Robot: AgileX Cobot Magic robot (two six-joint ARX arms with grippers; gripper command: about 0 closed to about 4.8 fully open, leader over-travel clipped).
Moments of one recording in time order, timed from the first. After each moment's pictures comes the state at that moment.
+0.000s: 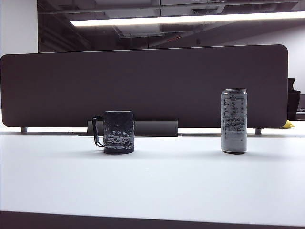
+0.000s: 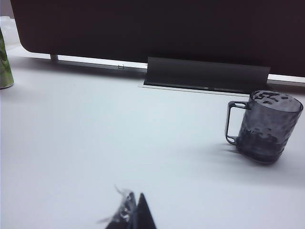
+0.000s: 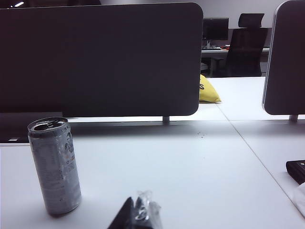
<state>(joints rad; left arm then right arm) -0.02 0.00 0.01 -0.02 0.02 -0.04 -0.07 0.00 0.01 0.14 0.00 0.03</state>
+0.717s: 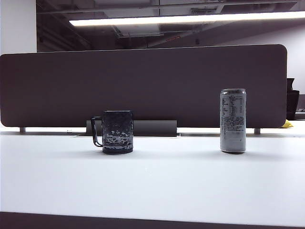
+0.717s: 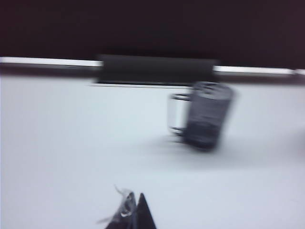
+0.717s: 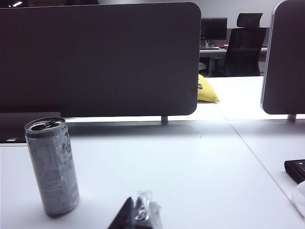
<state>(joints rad) -0.31 0.00 0.01 -0.02 -0.10 -0.04 -0.07 0.00 0.01 0.14 0.00 0.04</state>
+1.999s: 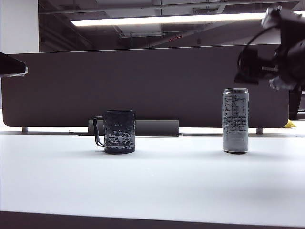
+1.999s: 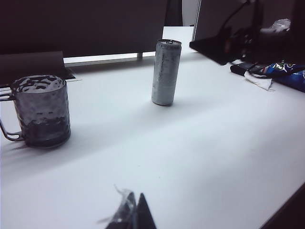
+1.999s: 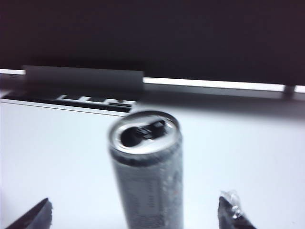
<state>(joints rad) -0.57 0.00 0.01 -0.02 0.20 -0.04 0.25 1.43 0.47 0.89 0.01 0.09</state>
